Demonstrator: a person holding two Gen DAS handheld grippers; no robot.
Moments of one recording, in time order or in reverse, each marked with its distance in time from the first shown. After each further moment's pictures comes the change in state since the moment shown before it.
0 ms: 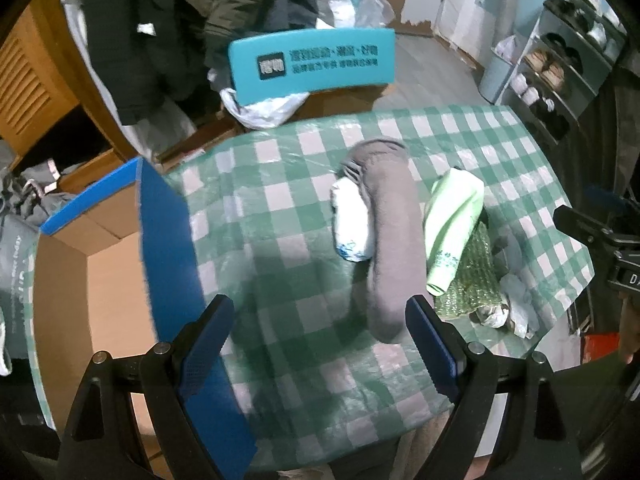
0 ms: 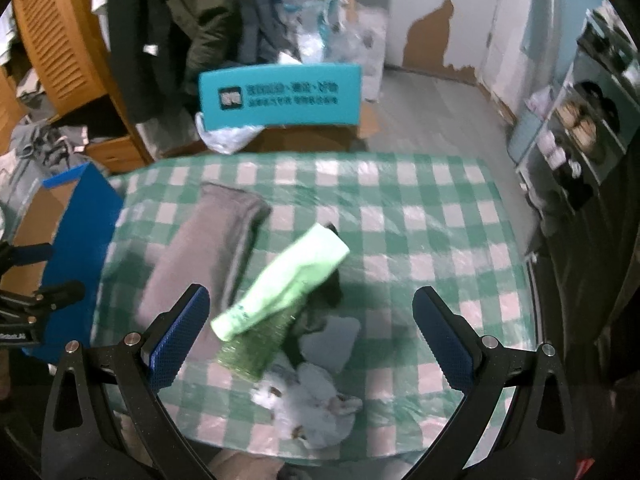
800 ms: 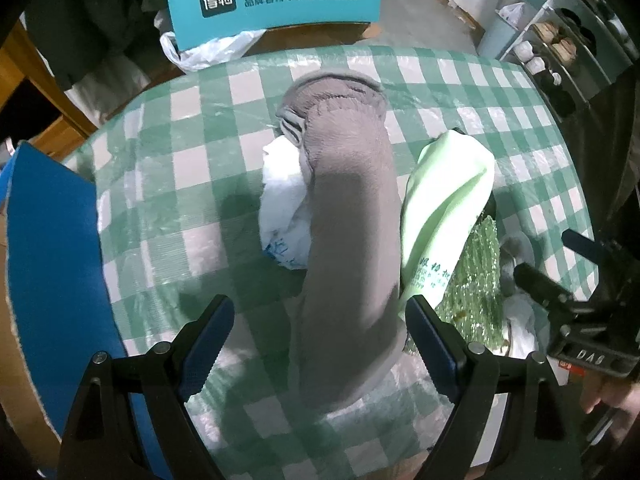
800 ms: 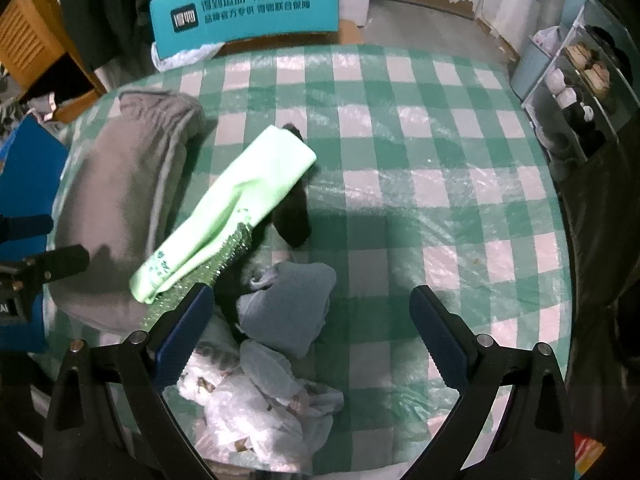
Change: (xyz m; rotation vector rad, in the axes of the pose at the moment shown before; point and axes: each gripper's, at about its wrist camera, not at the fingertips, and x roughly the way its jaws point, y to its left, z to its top) left arm 0.092 -0.039 0.027 -0.022 0.196 -0.073; right arm 0.088 -0.028 -0.032 0.041 0.223 -0.013
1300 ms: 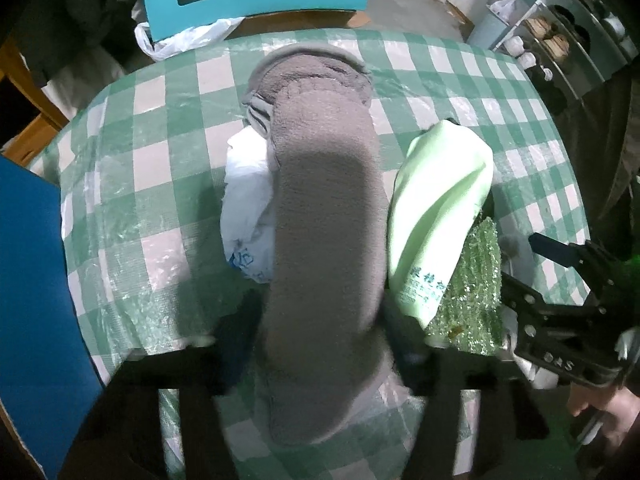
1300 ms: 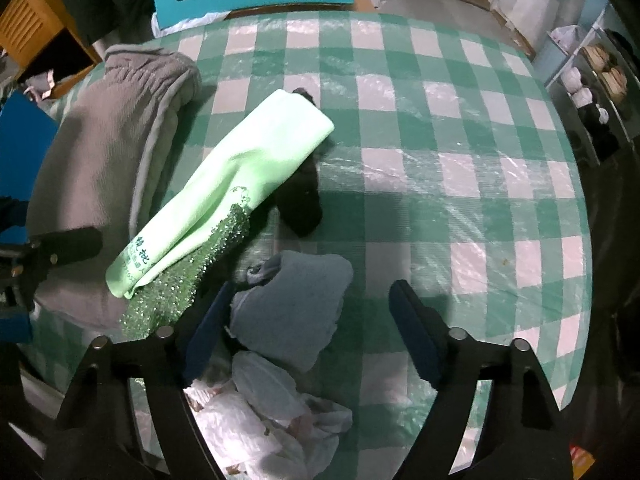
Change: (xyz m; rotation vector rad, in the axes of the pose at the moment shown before) left arm 0.023 -0.006 0.003 0.015 0.020 -0.067; right arm 0.034 0.008 0.002 -0.043 0.074 0.006
